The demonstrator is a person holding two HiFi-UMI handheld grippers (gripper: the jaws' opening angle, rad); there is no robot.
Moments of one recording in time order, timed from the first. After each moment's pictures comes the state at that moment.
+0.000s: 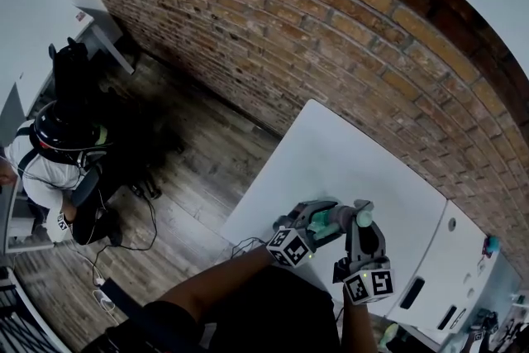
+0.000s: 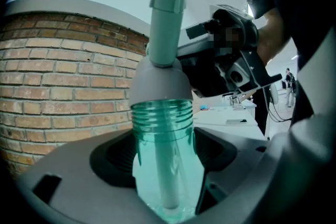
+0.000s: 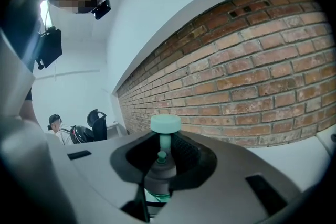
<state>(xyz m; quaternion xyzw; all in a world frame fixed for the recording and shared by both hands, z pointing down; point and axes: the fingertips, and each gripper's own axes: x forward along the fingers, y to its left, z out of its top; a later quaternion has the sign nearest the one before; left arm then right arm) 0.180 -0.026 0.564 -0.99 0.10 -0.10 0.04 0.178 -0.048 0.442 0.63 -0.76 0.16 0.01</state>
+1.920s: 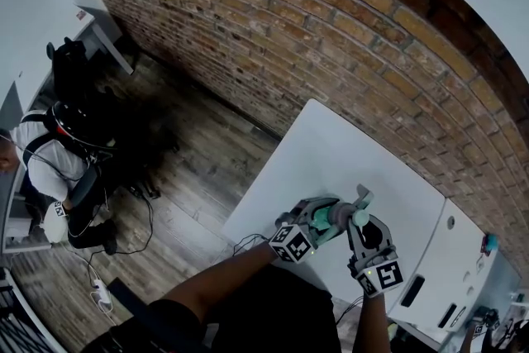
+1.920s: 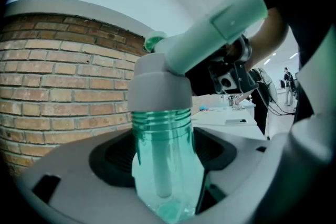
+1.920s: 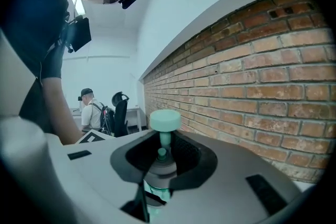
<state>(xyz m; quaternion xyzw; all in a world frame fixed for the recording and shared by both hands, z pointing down) 0.179 -0.024 0.562 -0.99 0.09 -0.09 0.05 0.156 -0.039 0.446 0.51 -0.85 0.08 0.11</state>
